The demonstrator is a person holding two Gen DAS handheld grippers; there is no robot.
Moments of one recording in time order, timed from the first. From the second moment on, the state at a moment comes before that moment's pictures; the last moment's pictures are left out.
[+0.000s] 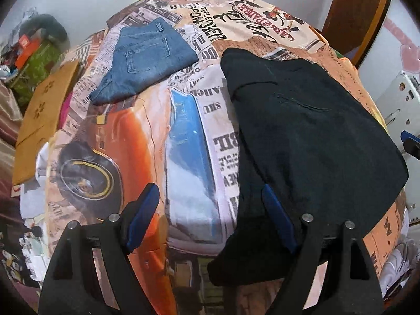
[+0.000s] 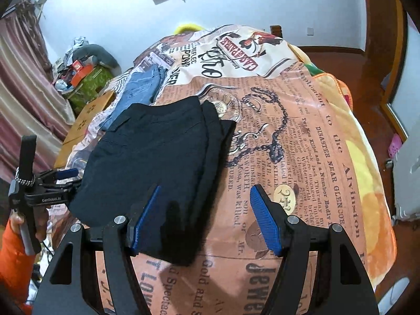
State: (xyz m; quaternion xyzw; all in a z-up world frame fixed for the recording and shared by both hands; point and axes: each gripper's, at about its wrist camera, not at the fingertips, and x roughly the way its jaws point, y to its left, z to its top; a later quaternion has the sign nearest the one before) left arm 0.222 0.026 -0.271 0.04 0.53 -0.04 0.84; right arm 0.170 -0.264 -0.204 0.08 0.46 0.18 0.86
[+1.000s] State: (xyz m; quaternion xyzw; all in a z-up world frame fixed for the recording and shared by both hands) left arm 0.357 -0.004 -0.269 0.07 0.50 -0.09 0.86; right arm 0.304 -0.204 -0.234 0.00 0.48 0.25 0.84
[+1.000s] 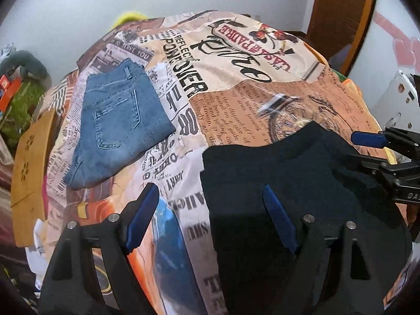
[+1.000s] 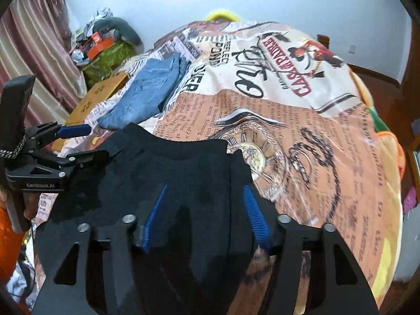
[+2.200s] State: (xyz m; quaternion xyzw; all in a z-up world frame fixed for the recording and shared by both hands) left arm 0.373 0.016 -0.271 0.02 0.51 -0.10 0.85; right arm 0.322 -0.202 -0.240 -0.05 0.48 0.23 0.85
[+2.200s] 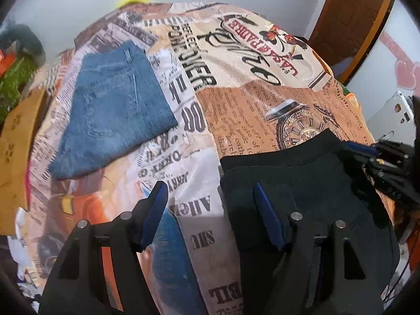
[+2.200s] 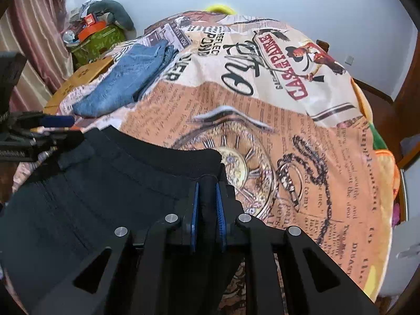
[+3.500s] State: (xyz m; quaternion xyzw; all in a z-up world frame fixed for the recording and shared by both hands) left arm 0.222 0.038 -0.270 0.01 0.52 -0.10 0.85; right arm 0.174 -0.227 -0.221 -0.03 0.49 0.23 0.84
